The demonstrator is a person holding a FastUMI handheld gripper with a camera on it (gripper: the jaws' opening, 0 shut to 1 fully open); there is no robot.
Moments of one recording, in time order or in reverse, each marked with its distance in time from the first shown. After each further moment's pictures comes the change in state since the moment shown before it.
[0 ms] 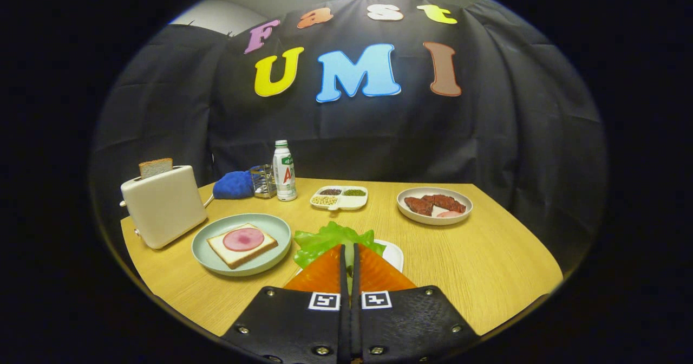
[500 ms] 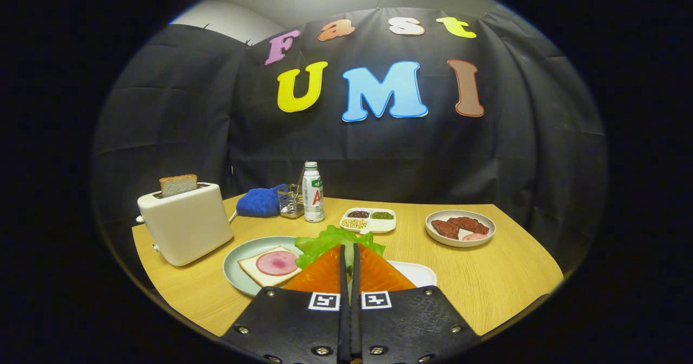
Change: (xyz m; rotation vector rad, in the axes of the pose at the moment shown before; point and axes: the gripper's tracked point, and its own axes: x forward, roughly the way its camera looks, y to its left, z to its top) arm 0.003 0.062 0.036 -0.015 -0.077 0.101
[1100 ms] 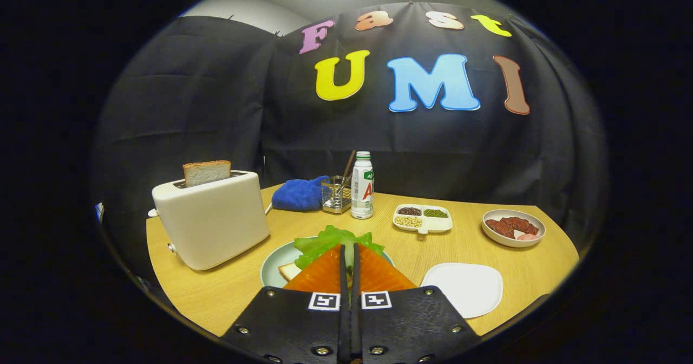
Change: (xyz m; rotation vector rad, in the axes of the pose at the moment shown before) arm 0.049 0.089 -0.026 -0.051 0.053 0.150
